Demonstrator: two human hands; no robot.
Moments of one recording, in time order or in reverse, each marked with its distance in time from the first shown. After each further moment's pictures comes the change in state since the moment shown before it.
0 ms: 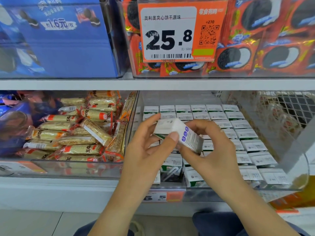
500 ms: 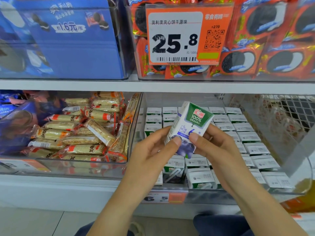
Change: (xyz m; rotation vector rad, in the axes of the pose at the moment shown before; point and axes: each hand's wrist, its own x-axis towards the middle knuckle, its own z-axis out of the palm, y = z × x) left_hand 0.001 0.002 -0.002 0.035 -0.192 0.032; right_hand 0.011 -0.003 -0.010 0.682 -0.198 0.394
